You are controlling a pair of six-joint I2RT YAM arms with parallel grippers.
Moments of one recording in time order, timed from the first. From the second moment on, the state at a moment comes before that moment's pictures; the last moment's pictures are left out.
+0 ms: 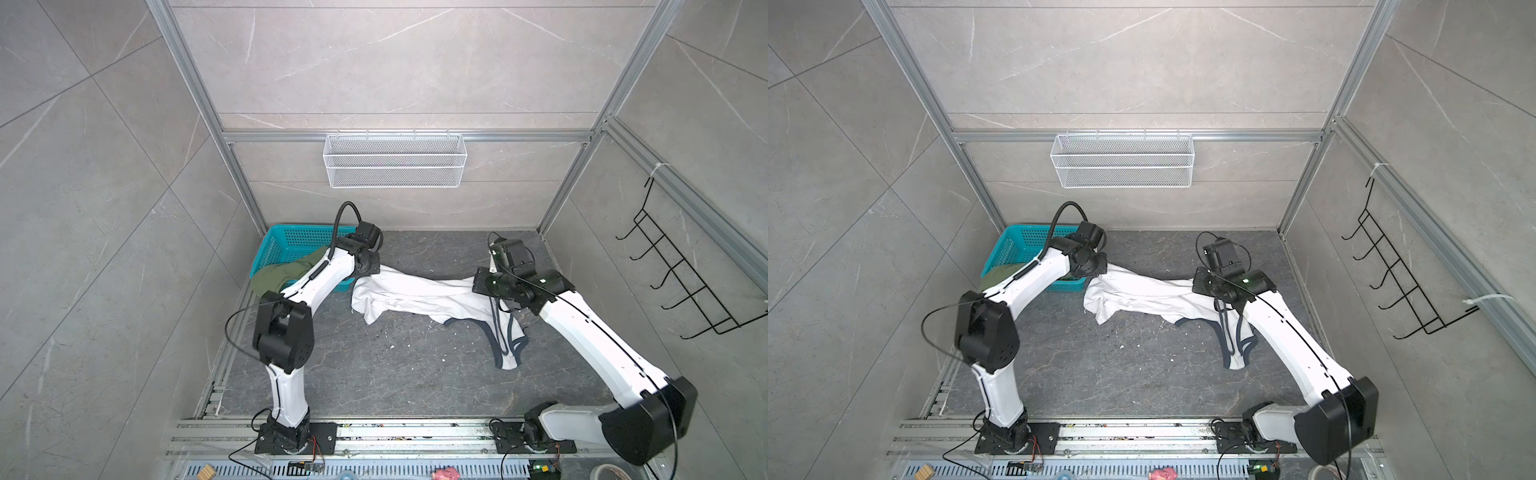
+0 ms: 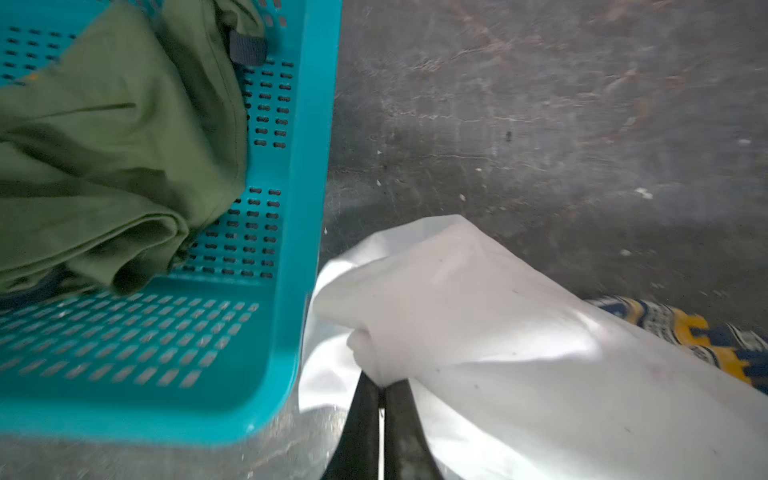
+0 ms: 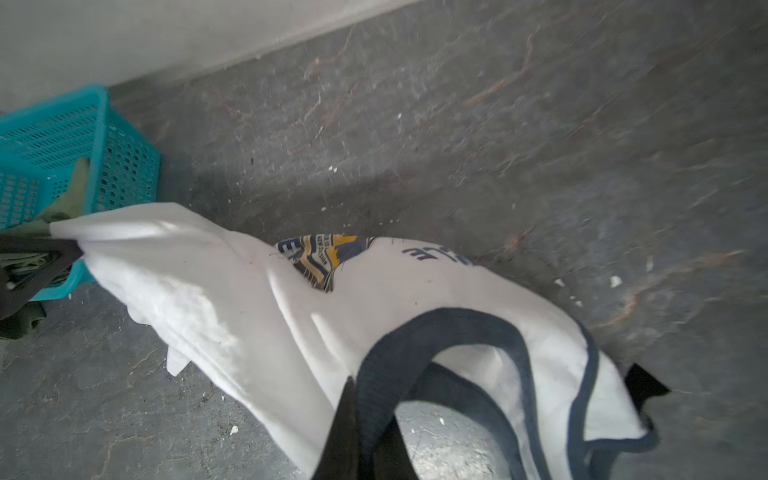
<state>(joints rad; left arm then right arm) -0.49 1.80 1.63 -0.84 -0.17 -0.43 0.39 1.28 1.30 -0.84 0.13 0.50</state>
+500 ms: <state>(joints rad) -0.63 1.00 1.50 -0.92 -0.07 -0.45 0.39 0.92 1.62 -1.18 0.09 0.42</state>
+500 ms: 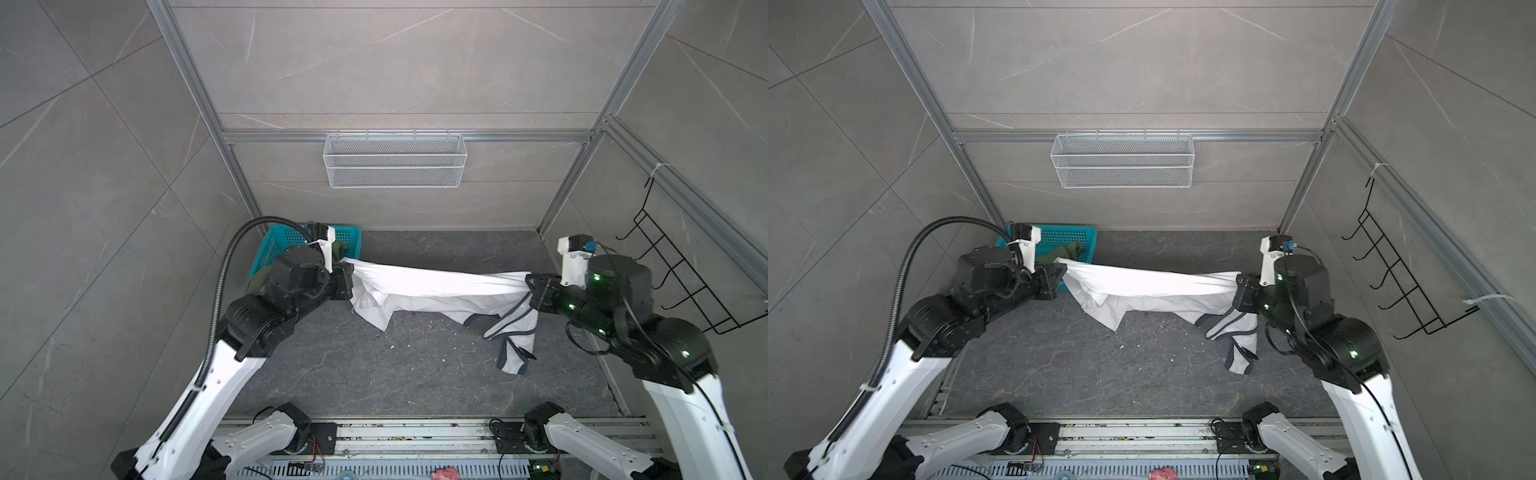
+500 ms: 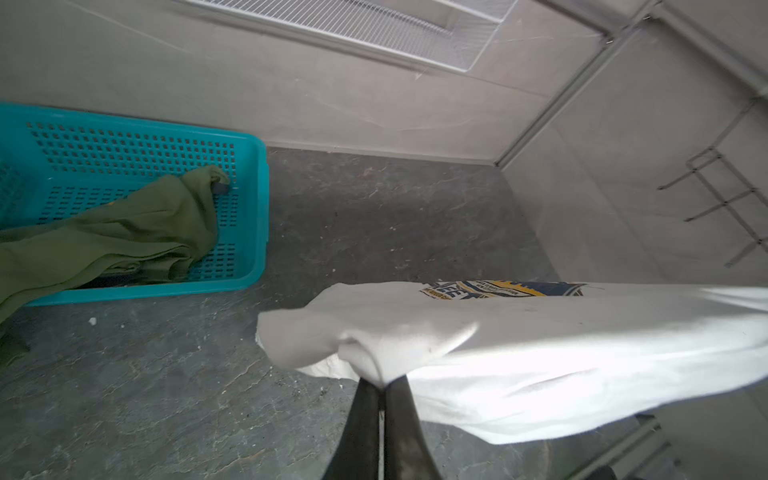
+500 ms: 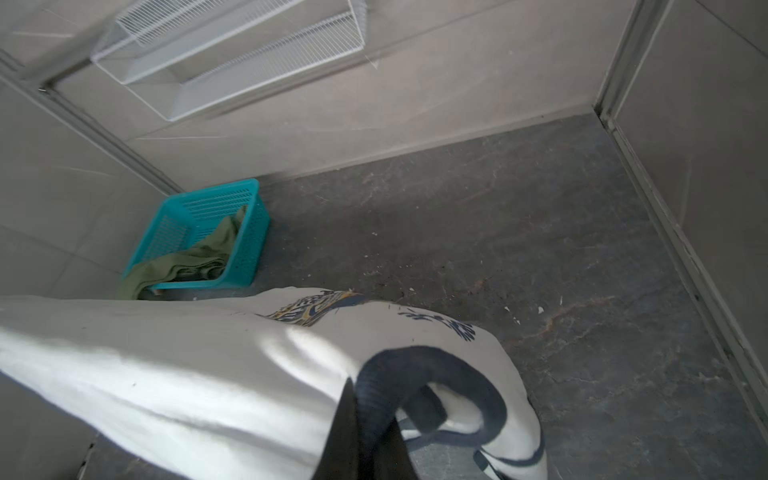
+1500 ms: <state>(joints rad) -0.49 1.85 1.61 -1.02 -0.13 -0.51 0.33 1.63 1.46 -1.03 0.09 0.36</state>
